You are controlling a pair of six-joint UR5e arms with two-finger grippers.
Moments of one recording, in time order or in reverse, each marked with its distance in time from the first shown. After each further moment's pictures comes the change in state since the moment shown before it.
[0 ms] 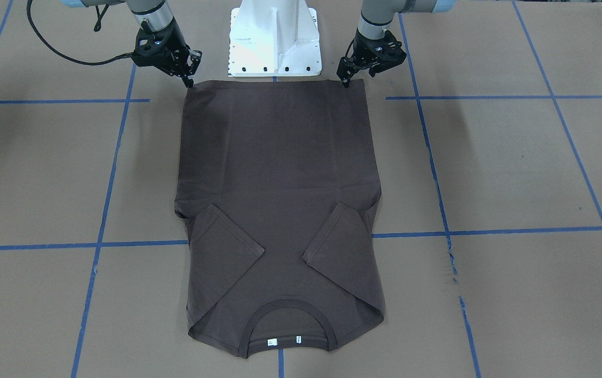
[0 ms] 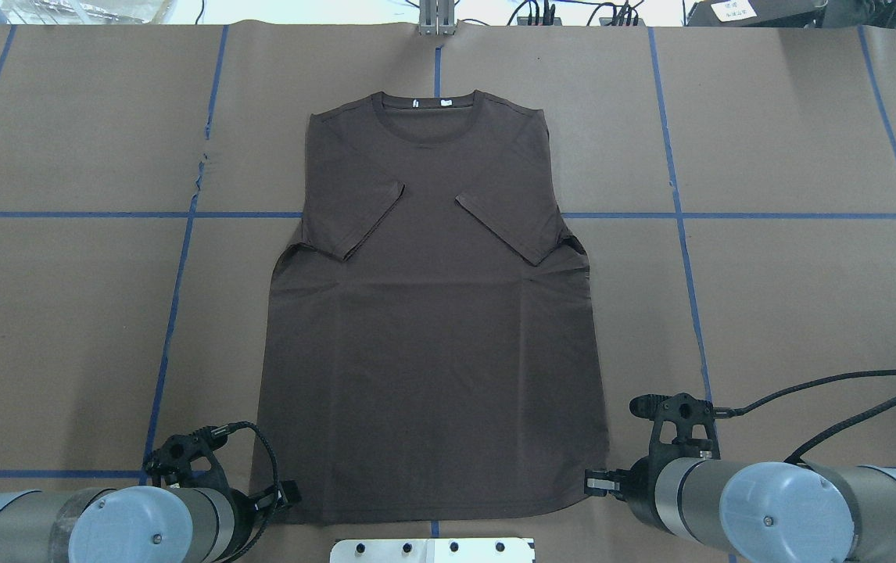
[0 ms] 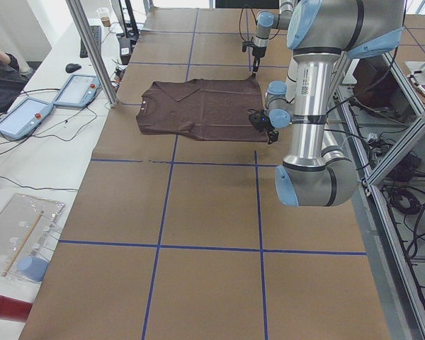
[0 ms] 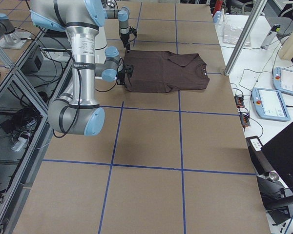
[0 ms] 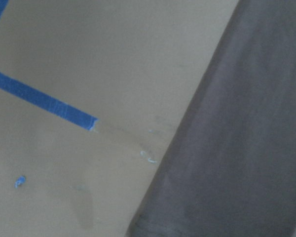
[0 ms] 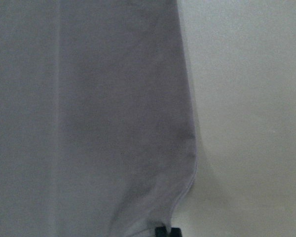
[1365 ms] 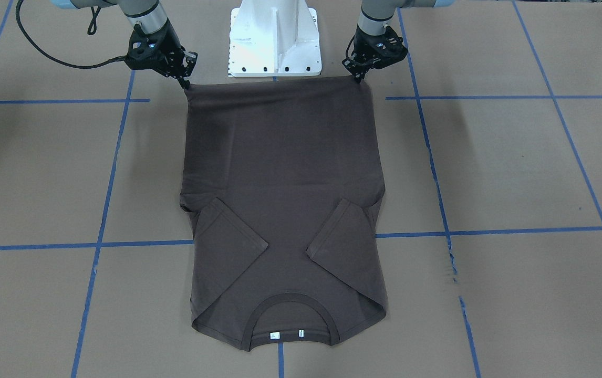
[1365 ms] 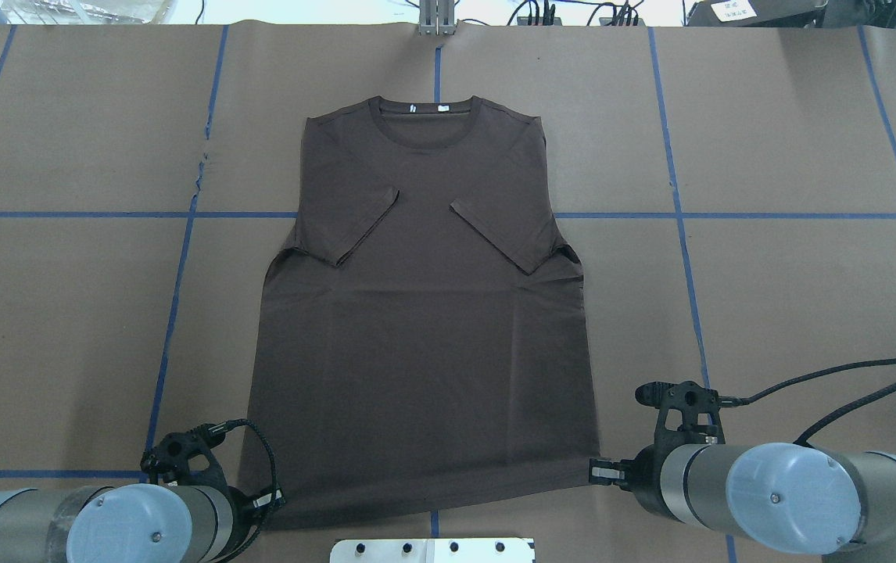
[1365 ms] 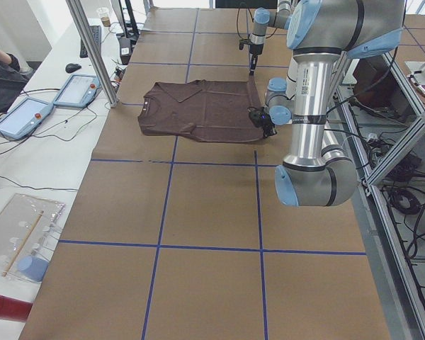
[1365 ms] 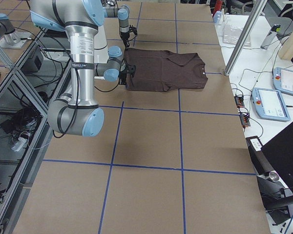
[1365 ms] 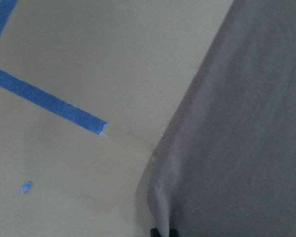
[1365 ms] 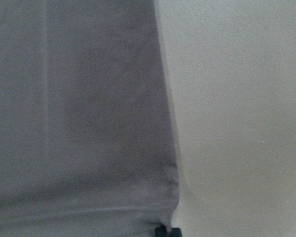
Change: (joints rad) left arm -0.005 -0.003 -0.066 0.068 -0.003 0.005; right arm 0.065 -0.012 0.022 0.000 0.094 -0.015
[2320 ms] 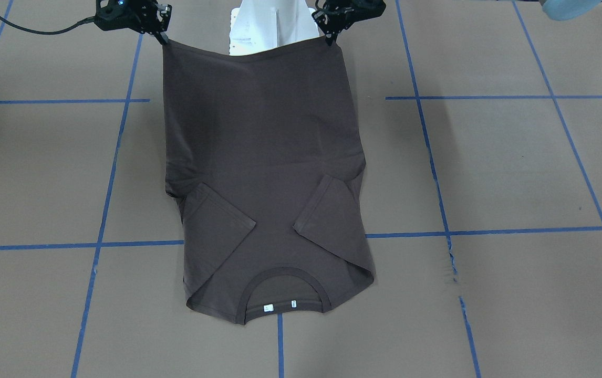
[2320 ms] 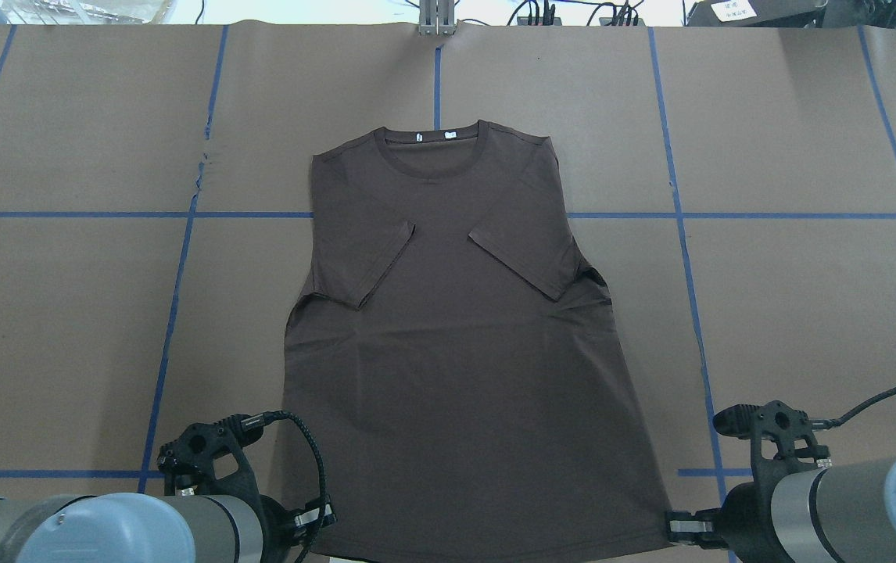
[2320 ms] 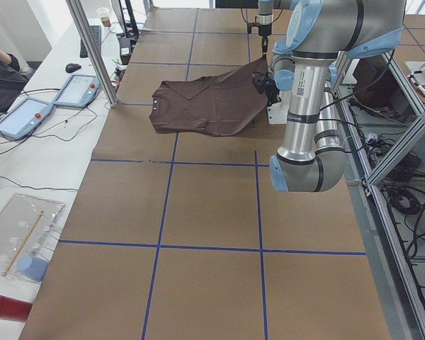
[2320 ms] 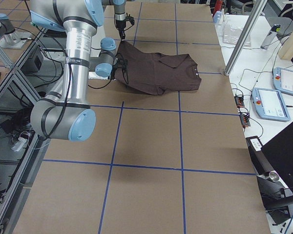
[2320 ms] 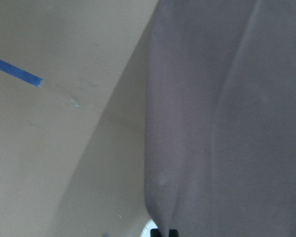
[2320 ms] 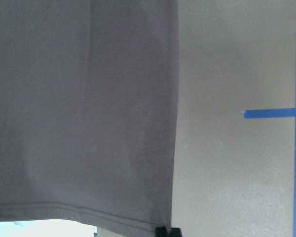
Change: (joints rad) left arm 0.014 -0.213 -0.221 0.336 -0.007 0.071; right arm -0.034 -0.212 0.252 0.000 0.149 -0.019
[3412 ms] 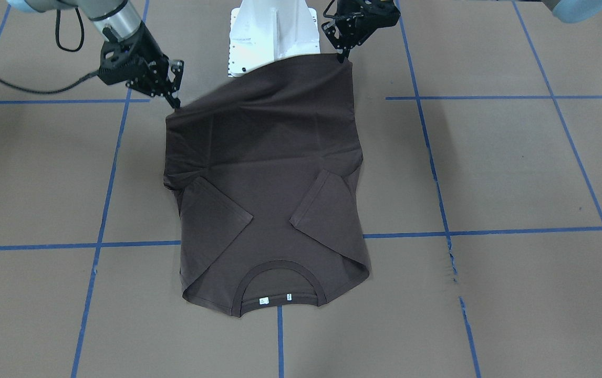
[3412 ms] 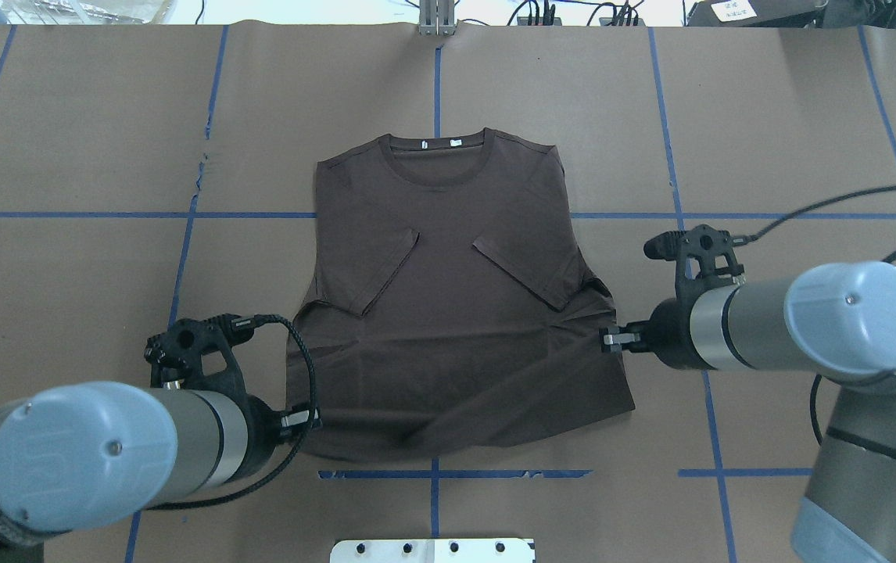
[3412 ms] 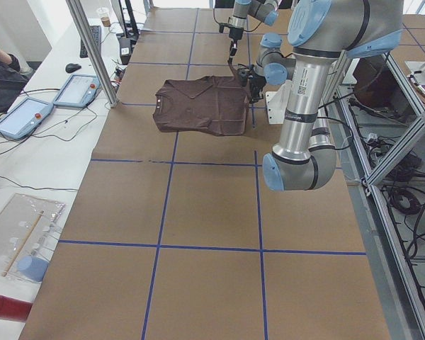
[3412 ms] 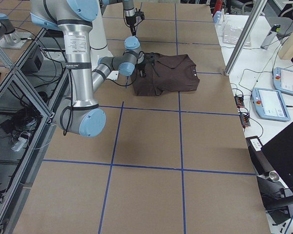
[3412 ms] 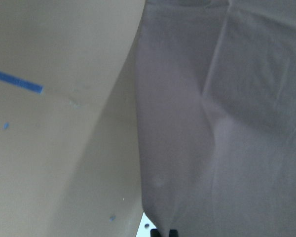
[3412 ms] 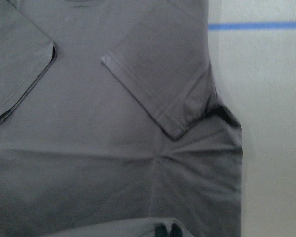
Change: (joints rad) left arm -0.210 -0.051 0.038 0.030 0.003 0.231; right arm 0.395 0.378 -0.326 -0.006 0.008 -0.483
